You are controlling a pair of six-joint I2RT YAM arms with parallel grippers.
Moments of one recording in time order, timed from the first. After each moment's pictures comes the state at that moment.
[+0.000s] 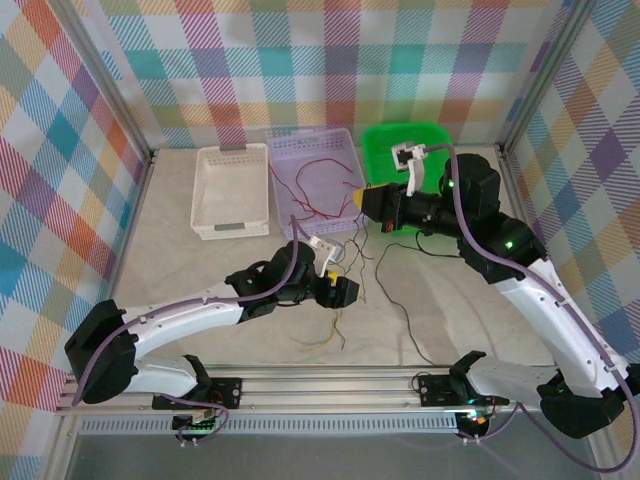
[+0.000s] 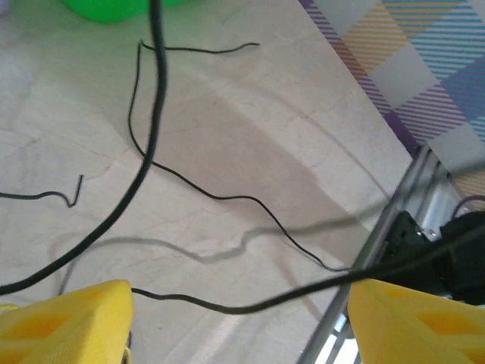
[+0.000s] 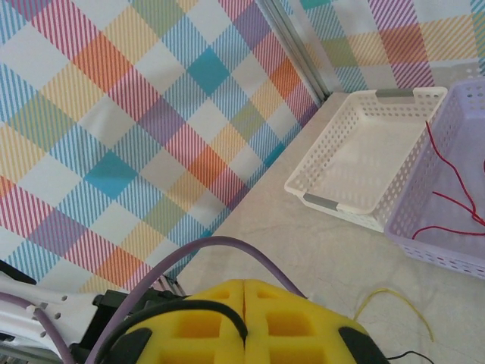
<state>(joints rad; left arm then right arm) -0.95 1.31 0.82 -0.08 0.17 -0.51 0.62 1.11 1.44 -0.57 -0.45 0.49</state>
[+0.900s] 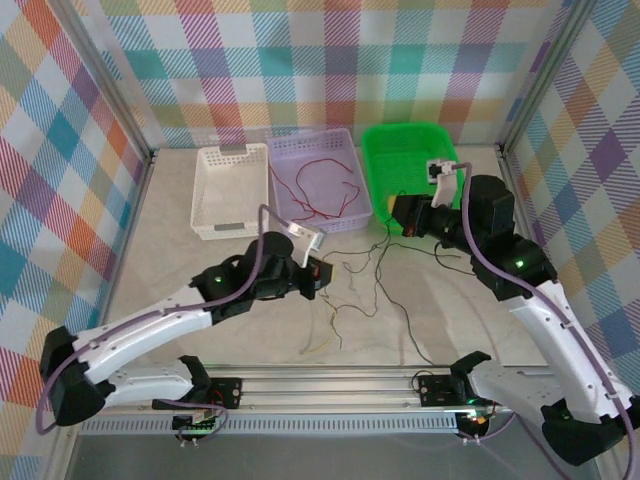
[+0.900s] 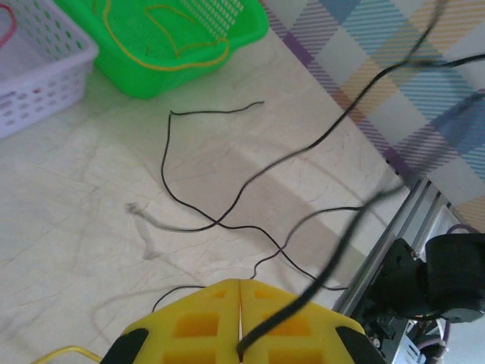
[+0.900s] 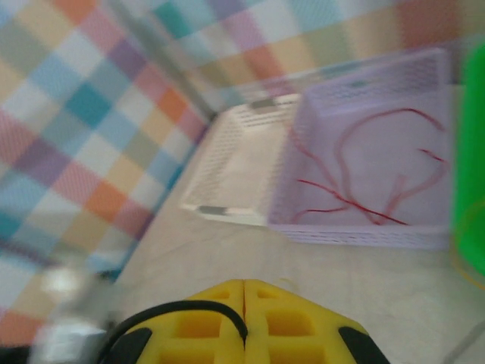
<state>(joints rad) -0.94 1.09 0.96 -0.37 0.06 -0.47 0.44 0.97 1.22 -0.60 -0.26 0.50</state>
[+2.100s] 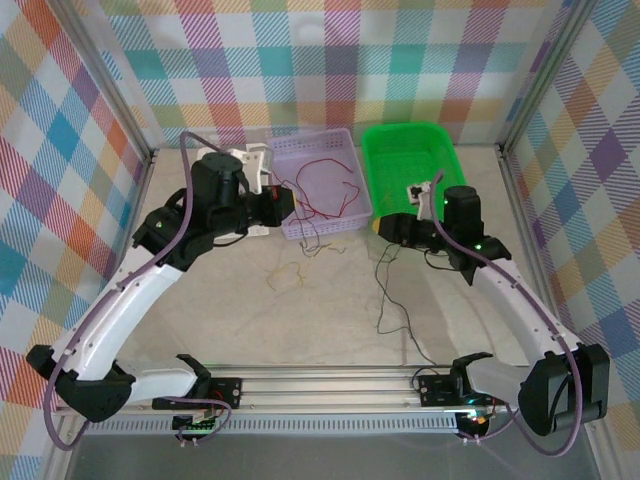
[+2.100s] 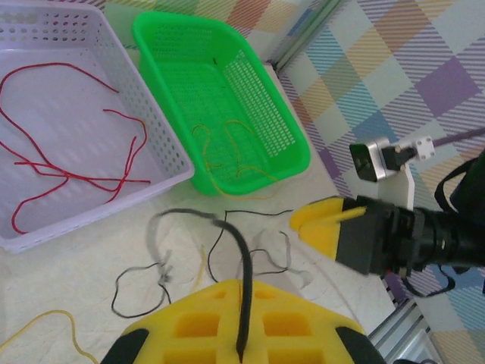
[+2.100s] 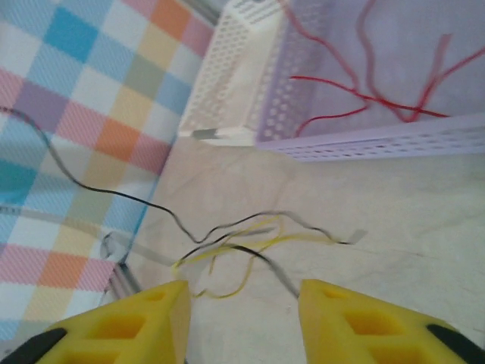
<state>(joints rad) -0.63 1.24 1.54 -0.77 0.14 -0.55 0.28 1.14 0.88 -0.26 -0.74 0.51</state>
